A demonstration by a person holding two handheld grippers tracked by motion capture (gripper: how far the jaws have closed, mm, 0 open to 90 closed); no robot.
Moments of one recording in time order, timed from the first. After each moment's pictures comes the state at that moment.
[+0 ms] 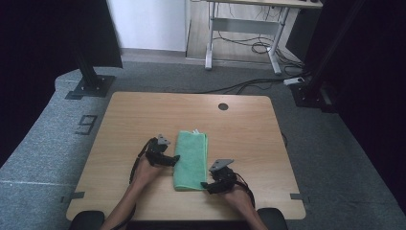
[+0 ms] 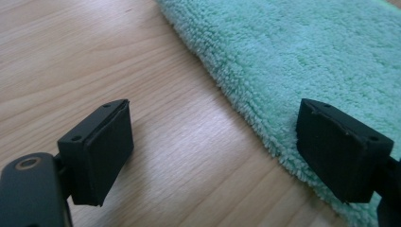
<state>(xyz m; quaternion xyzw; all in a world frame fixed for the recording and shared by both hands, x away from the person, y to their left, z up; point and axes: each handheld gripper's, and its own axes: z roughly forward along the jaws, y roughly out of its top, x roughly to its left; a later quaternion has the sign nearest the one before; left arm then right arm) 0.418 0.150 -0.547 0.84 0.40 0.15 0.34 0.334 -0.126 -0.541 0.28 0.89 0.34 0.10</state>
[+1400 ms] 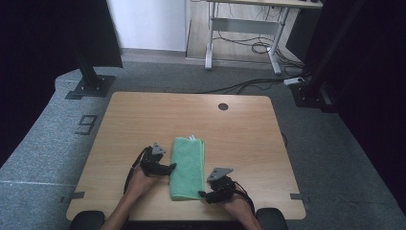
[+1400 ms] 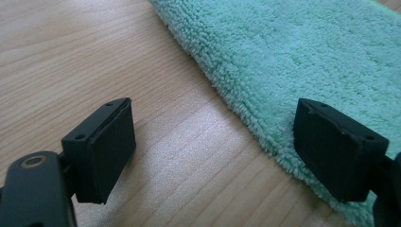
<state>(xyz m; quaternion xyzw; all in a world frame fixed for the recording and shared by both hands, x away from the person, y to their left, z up) 0.381 0.158 -0.548 0.84 0.40 0.15 0.34 0.306 -0.124 -0.543 0.26 0.89 0.36 0.09</state>
